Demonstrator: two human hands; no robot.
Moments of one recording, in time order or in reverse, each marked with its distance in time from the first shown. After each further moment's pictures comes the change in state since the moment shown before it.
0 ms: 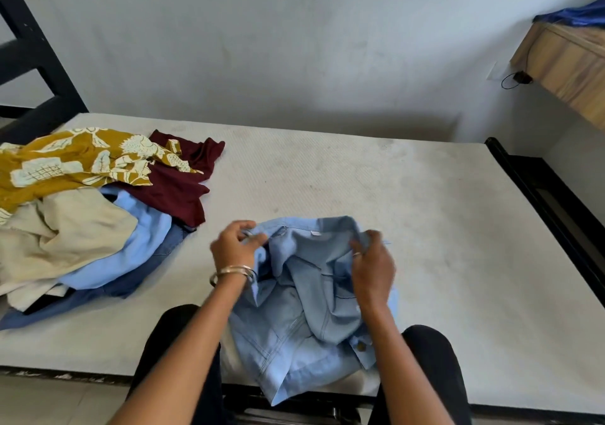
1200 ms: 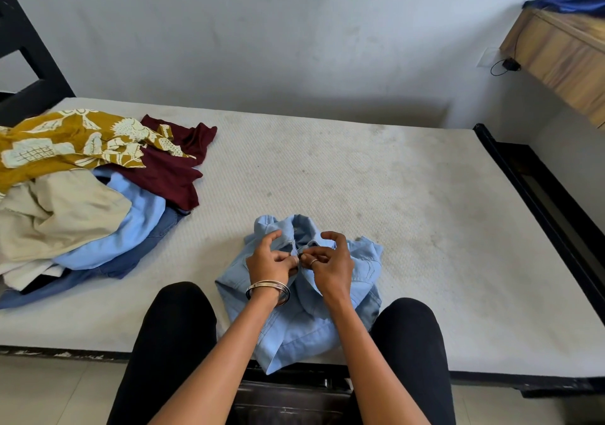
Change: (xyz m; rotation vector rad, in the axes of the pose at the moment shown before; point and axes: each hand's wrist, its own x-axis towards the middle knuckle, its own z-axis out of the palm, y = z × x) left_hand -0.083 -0.014 0.045 -0.164 -0.215 -0.151; right_hand -0.063 -0.020 0.013 0.593 -0.249 0.255
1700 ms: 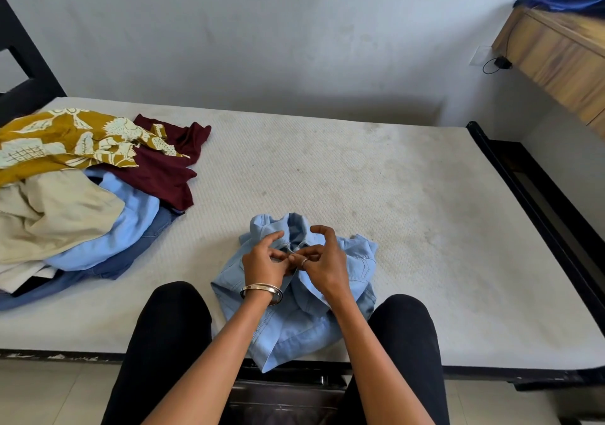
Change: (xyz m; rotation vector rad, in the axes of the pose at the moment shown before) left_hand -0.006 0.005 -0.002 0.177 -0.003 0.183; right_hand 0.005 -0.002 -0.010 -0.135 -0.184 -0.067
